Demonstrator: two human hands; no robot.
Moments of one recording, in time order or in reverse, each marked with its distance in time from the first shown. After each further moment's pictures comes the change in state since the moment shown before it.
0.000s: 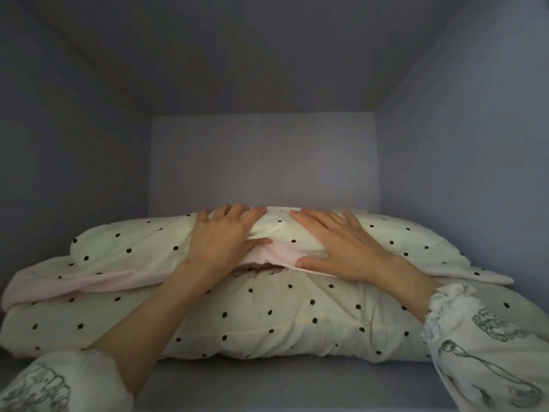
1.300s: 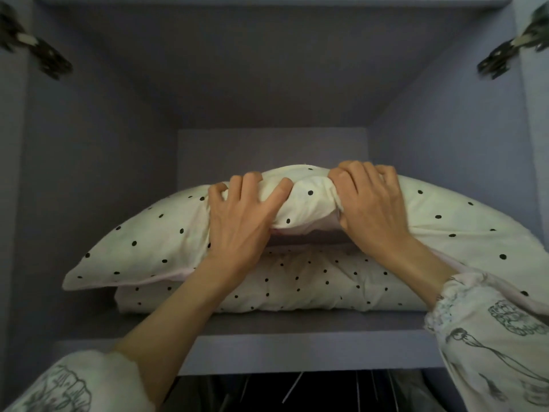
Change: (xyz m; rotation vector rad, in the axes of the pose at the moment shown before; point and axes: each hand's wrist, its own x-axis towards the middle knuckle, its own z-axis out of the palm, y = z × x) left_hand -0.072 0.014 -0.157 0.005 0.464 0.007; right_hand -0.055 -0.113 -0.121 -0.457 0.880 -0.026
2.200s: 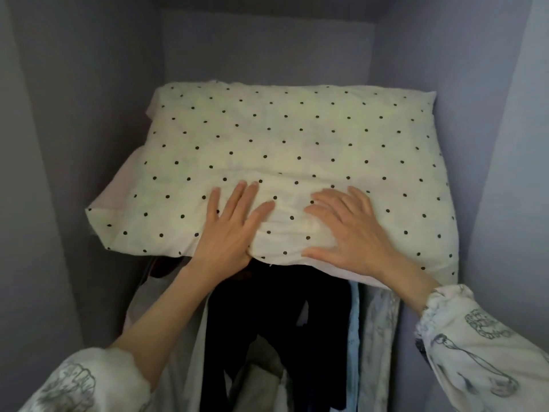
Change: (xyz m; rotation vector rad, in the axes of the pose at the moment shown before) left_hand -0.176 0.025 -0.043 -0.086 -0.607 0.108; right_hand -0.143 -0.060 -0.096 0.364 -0.750 -0.041
